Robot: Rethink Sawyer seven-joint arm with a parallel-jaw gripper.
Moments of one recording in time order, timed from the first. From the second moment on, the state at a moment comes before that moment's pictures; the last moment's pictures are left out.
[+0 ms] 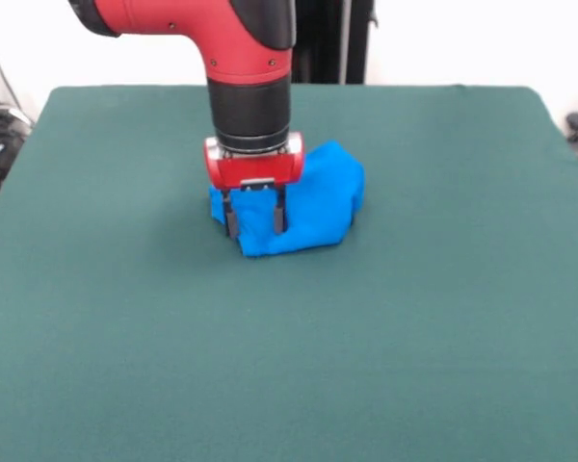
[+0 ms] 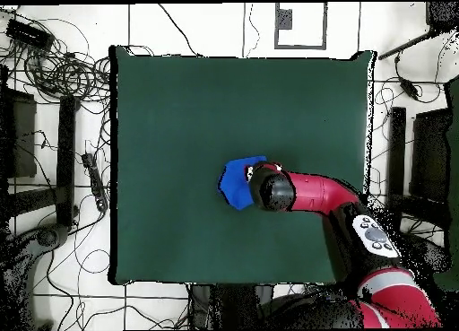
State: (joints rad) arm -0.48 -0.44 0.21 1.64 -0.38 0.28 1.57
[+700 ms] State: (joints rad) arm -0.43 -0.49 0.19 1.65 -0.38 0.28 1.57
